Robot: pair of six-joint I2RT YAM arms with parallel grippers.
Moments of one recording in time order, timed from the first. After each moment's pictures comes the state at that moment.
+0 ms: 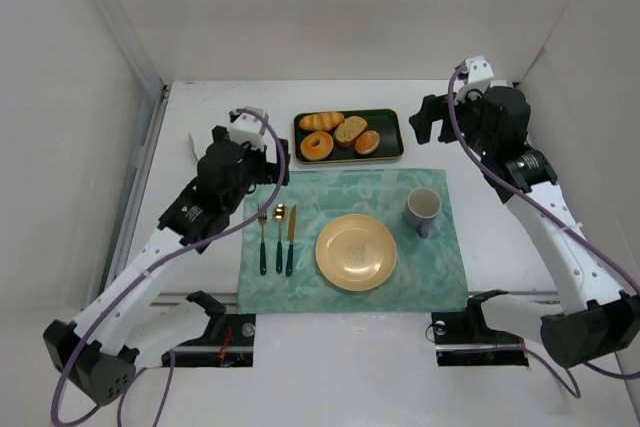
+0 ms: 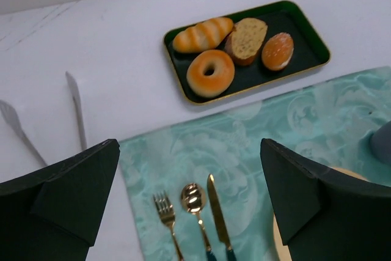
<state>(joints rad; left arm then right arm) -0.59 0.96 0.98 -0.30 -0.26 -0.12 0.27 1.16 1.25 -0.34 -0.10 0.04</state>
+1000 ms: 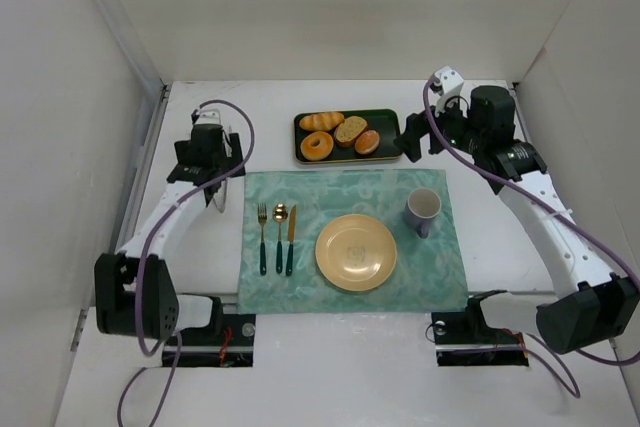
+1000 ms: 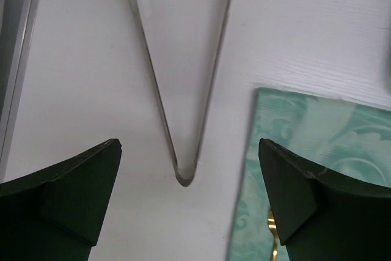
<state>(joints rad) -0.18 1.24 0.90 -0.34 -0.34 -0.18 0.26 1.23 1.26 -0.42 -0.39 -0.11</state>
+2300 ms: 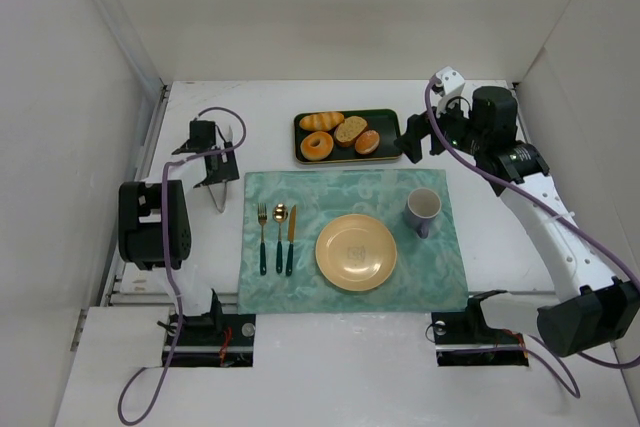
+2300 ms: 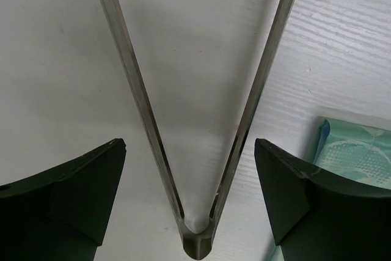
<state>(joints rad) 0.02 1.72 1.05 -0.33 -0.17 -0.16 0.26 1.22 1.26 -0.43 -0.40 -0.11</state>
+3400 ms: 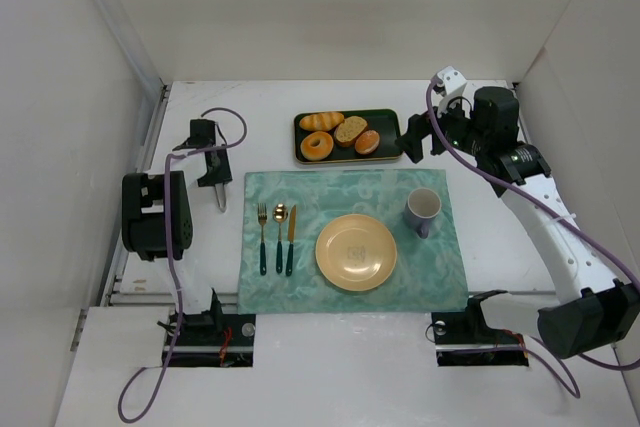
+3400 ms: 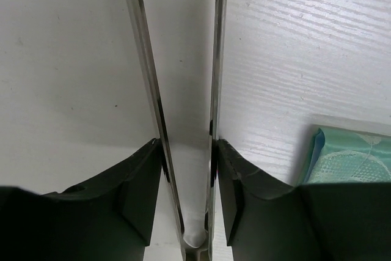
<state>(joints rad) 0.03 1.80 1.10 -0.35 -0.09 -0.15 0.26 1.21 1.26 -0.43 -0.39 -0.12</state>
